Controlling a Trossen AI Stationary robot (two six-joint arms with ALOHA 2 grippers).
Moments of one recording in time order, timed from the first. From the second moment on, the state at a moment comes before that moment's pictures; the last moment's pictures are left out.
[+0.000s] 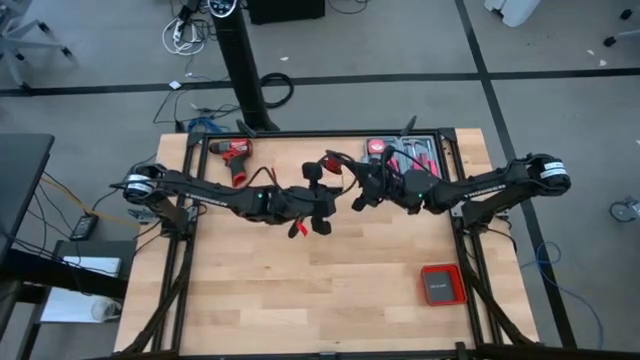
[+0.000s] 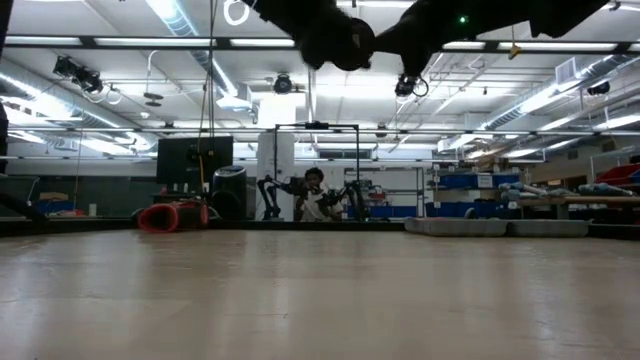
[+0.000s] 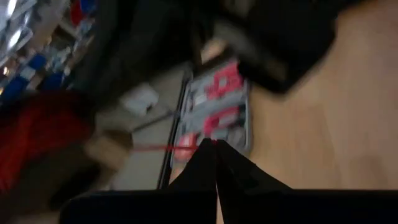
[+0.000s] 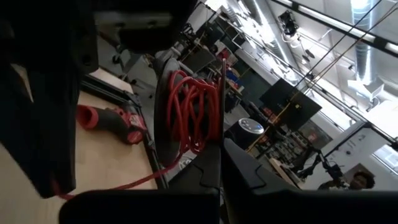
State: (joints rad) left arm -0.09 1.65 1.22 0.02 -0.60 0.51; right arm 0.05 1.28 0.69 0.67 0.65 -0.77
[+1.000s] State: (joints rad) left arm -0.11 1.52 1.22 -0.19 -0.58 0.63; right arm 0.02 1.26 0.69 0.43 0.83 -0.64
